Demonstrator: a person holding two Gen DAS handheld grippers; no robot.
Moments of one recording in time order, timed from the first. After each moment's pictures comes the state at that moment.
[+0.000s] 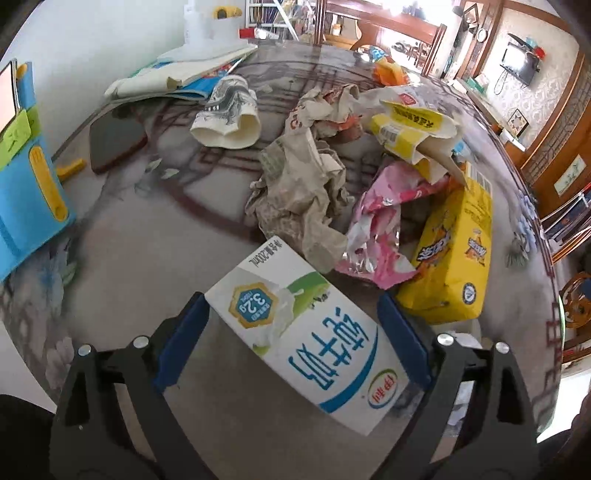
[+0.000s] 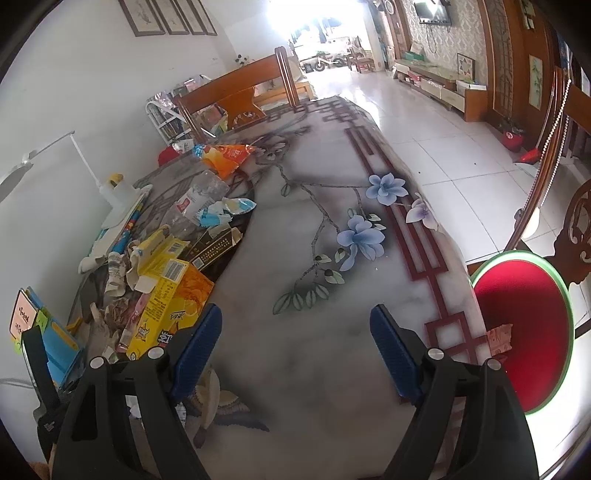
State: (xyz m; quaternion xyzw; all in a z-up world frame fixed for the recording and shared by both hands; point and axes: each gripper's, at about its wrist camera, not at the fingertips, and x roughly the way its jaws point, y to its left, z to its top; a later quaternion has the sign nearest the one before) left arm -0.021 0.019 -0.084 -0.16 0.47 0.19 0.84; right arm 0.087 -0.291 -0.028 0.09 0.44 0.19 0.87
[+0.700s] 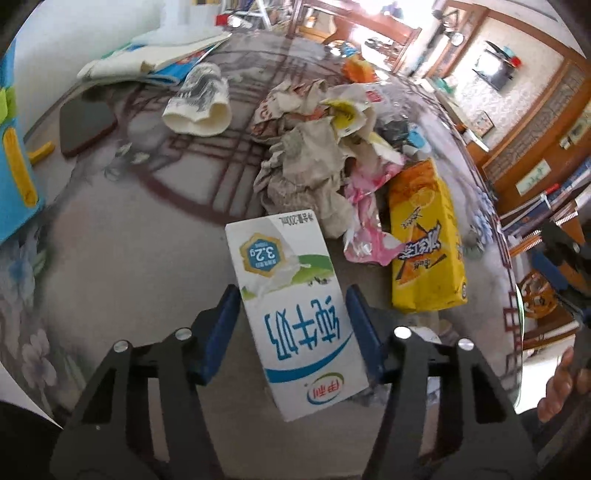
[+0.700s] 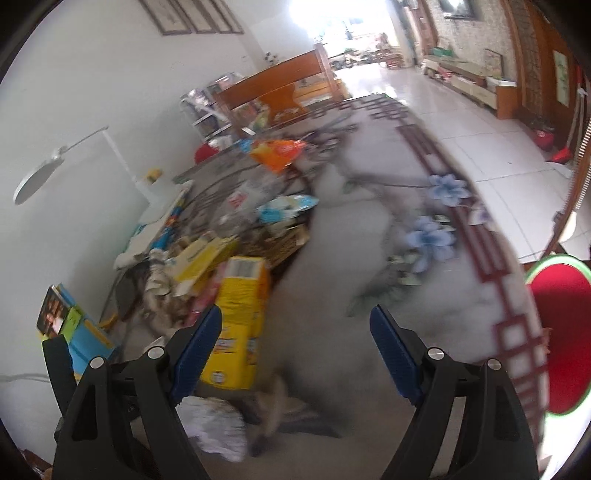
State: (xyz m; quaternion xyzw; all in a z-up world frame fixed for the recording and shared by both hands) left arm -0.032 0.018 -0.073 -0.20 0.47 0.10 0.85; right arm 0.082 -0.235 -0.018 0.11 0.44 0.27 0.85
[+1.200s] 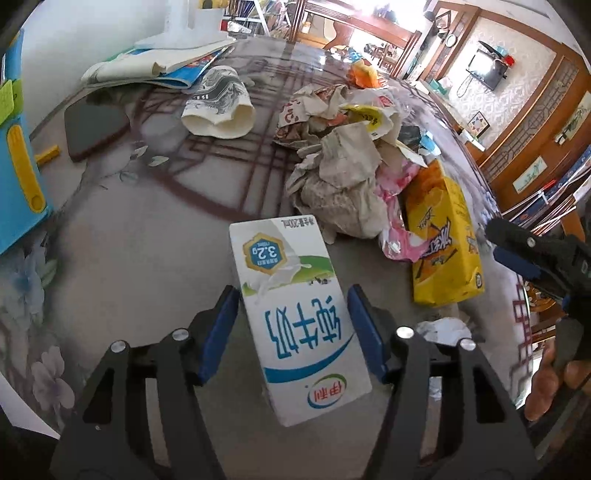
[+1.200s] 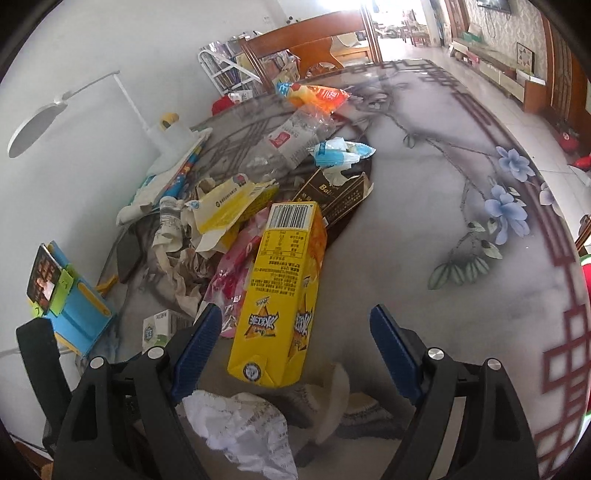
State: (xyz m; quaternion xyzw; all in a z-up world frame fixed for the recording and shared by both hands) left arm -0.041 0.040 -0.085 -0.19 0.46 0.10 0.86; right arm 0.079 -0.165 -0.051 0.06 0.49 0.29 0.82
